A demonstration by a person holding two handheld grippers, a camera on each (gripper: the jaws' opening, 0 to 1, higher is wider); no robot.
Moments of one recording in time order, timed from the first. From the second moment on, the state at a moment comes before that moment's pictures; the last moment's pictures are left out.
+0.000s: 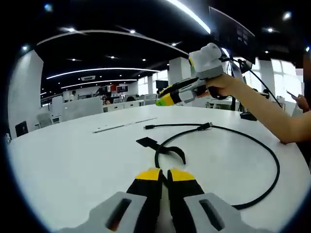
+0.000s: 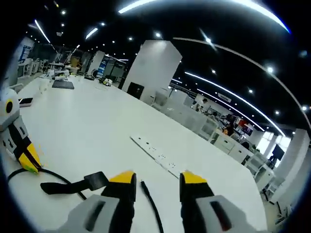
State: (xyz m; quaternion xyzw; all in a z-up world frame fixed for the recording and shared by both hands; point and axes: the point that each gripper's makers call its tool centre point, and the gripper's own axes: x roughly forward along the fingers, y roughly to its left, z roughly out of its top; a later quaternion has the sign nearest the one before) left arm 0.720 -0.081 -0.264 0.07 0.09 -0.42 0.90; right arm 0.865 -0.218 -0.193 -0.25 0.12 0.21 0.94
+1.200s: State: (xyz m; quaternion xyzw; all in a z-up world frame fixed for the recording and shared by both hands) left arm 0.720 -0.084 -0.264 0.08 0.09 -0.43 0.90; right arm 0.891 -0.195 -0.271 -0.19 0.15 0.23 0.94
